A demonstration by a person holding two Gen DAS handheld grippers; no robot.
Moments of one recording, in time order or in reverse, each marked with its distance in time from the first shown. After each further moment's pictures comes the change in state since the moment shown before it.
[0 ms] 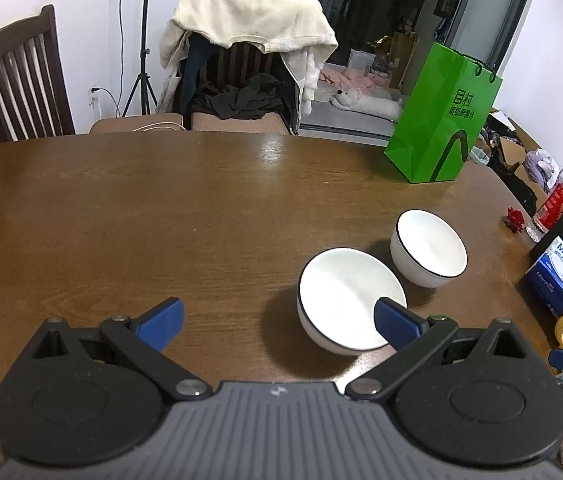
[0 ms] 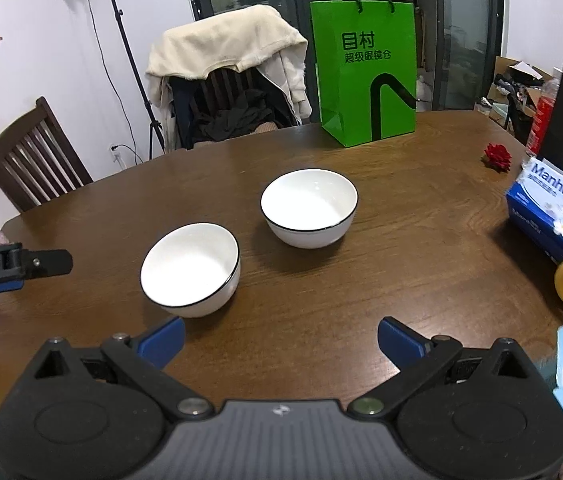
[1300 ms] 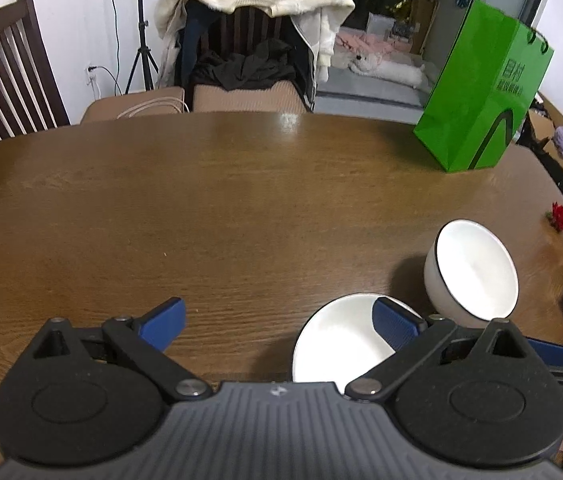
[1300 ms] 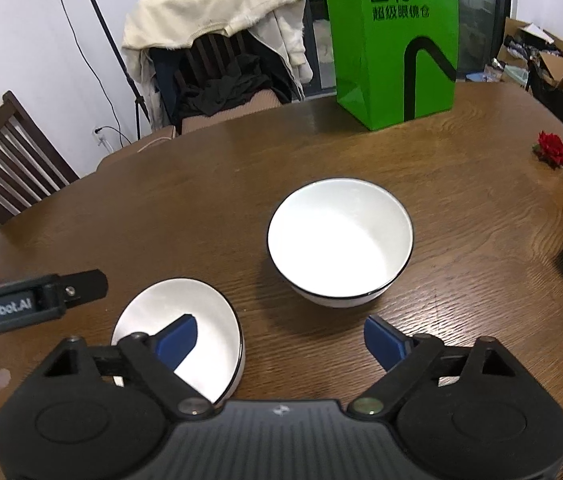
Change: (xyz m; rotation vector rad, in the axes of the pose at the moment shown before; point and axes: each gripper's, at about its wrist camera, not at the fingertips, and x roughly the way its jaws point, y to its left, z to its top) left arm 0.102 -0.022 0.046 0.009 0.122 0.071; right arm 0.120 0.012 0.079 0.056 0.133 0.015
